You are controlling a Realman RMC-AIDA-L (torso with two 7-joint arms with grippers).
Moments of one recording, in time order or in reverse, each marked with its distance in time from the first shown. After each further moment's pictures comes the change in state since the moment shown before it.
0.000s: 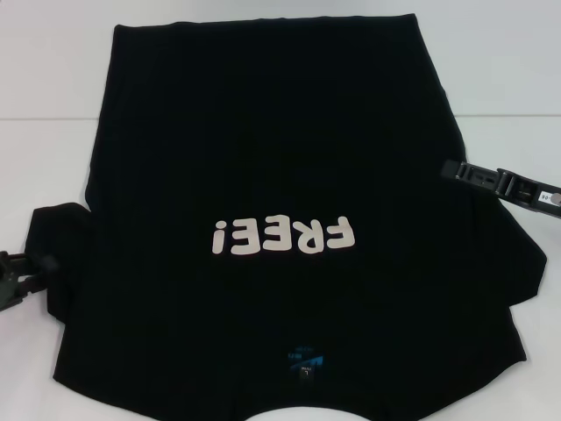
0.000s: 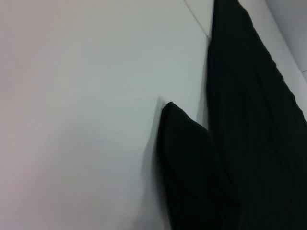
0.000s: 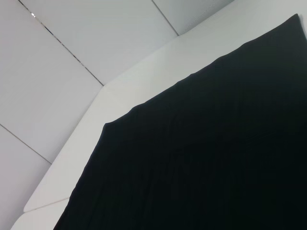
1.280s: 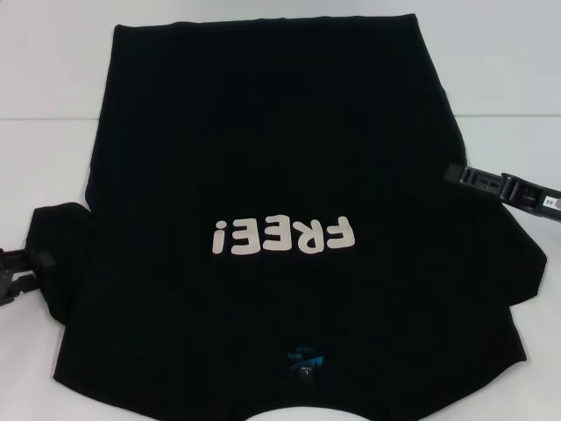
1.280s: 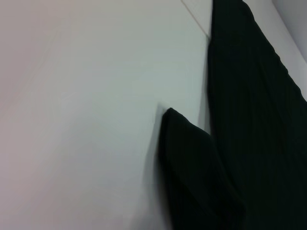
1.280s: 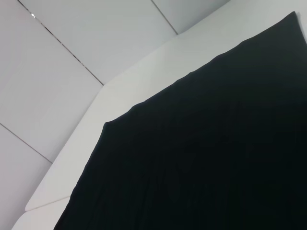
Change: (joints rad) left arm -0.015 0.014 -0.008 0.010 0.039 0.004 0.007; right arm -0.014 -0.002 0.003 -0.002 0.002 -0.016 0.000
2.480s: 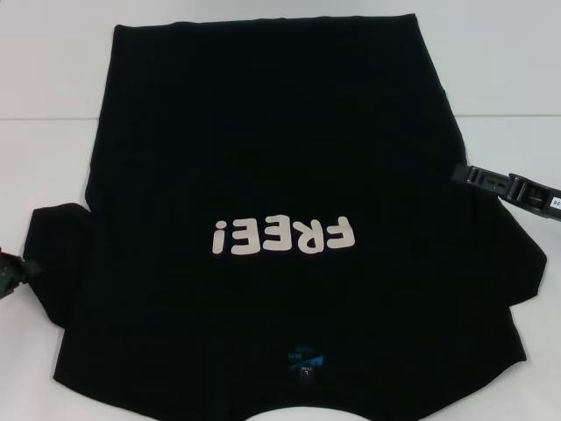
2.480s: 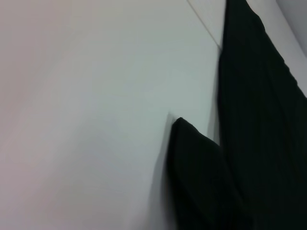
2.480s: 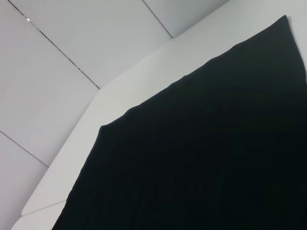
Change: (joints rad) left arm -0.001 -0.004 0.008 0.000 -0.002 -0.034 -0.031; right arm -0.008 -0.005 0.011 0.002 0.001 -0.002 0.000
